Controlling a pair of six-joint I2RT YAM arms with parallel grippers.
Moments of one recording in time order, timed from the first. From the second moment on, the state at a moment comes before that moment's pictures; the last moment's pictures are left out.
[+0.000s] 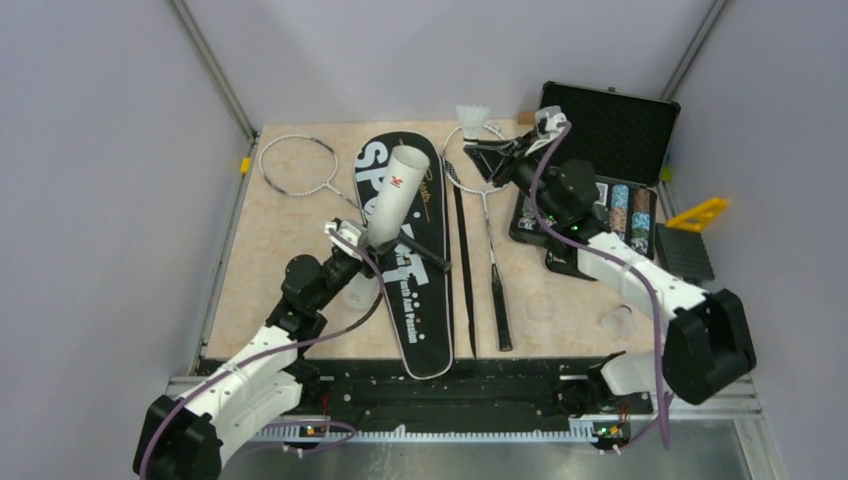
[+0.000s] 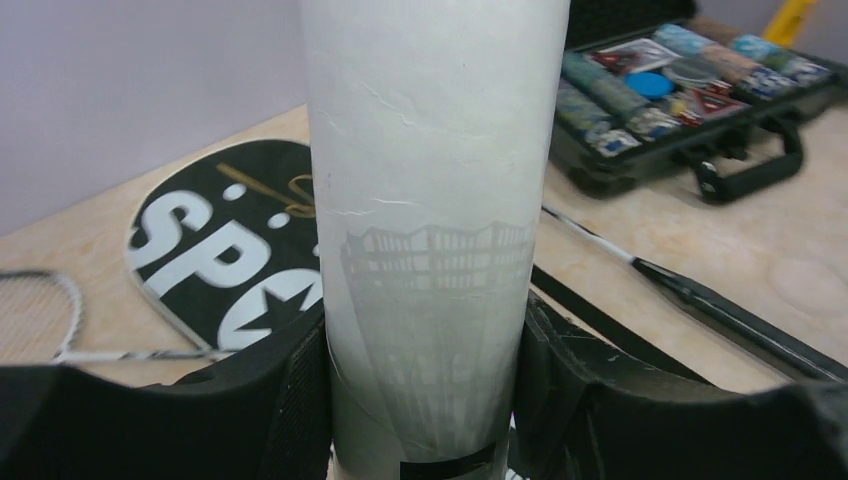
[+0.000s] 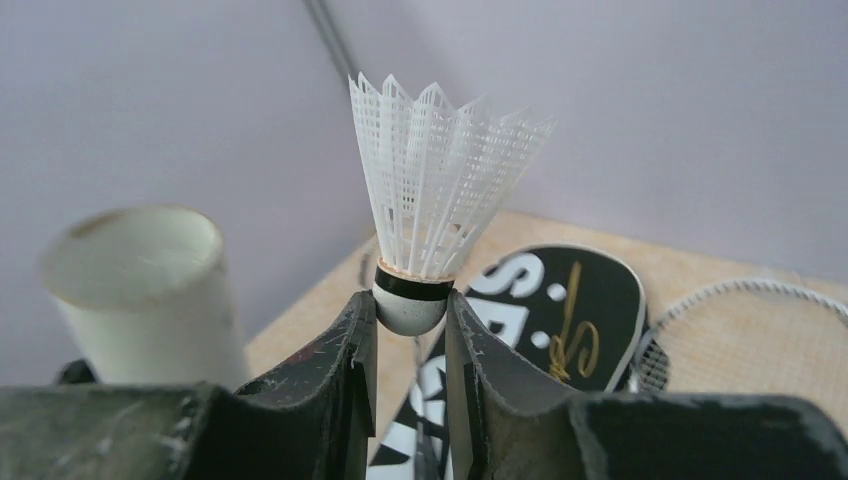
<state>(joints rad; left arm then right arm) -0.46 0.80 0.32 0.55 0.17 0.04 0.49 1.38 0.95 0.65 -0.20 0.41</state>
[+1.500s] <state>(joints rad) -0.46 0.82 0.23 0.85 0.59 -0.04 0.71 1.14 1.03 0.45 -0.54 0.38</state>
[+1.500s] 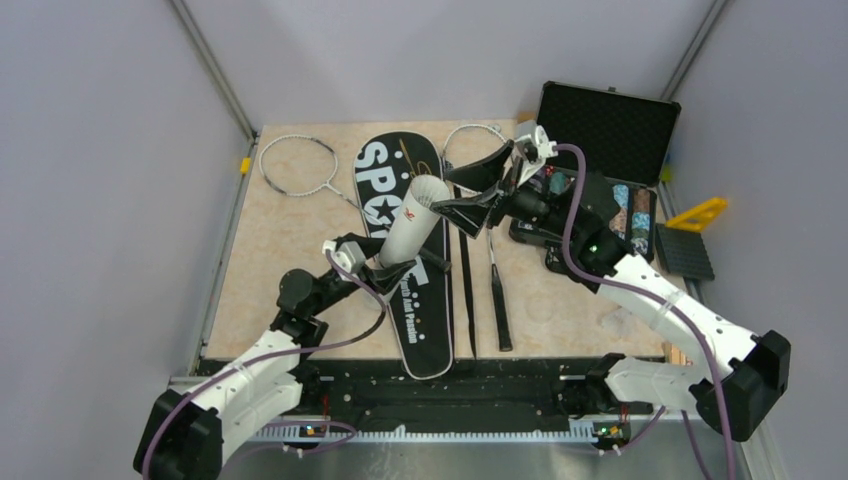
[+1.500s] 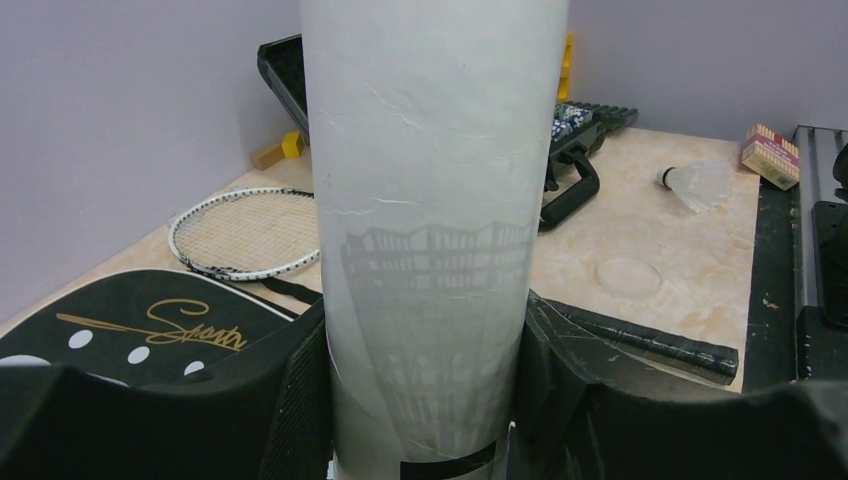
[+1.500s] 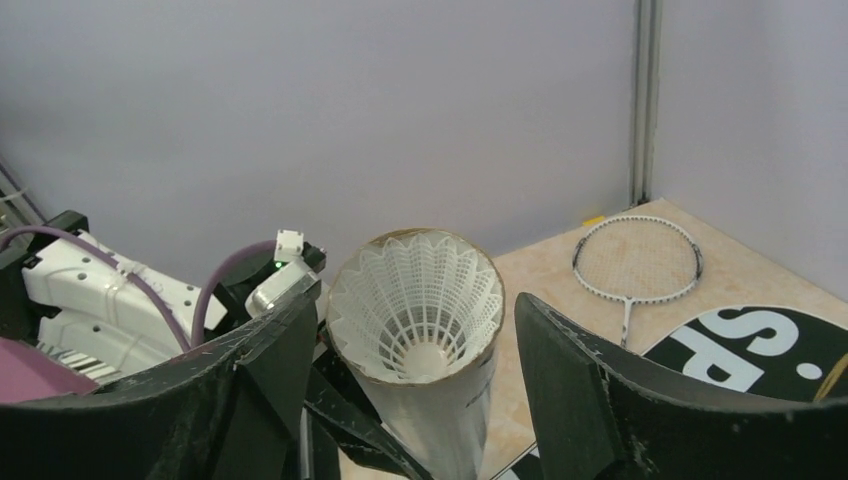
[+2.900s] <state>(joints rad) -0.46 0.70 0.23 0.61 0.78 0.16 0.71 1.23 1.46 -0.58 -0.47 -0.08</state>
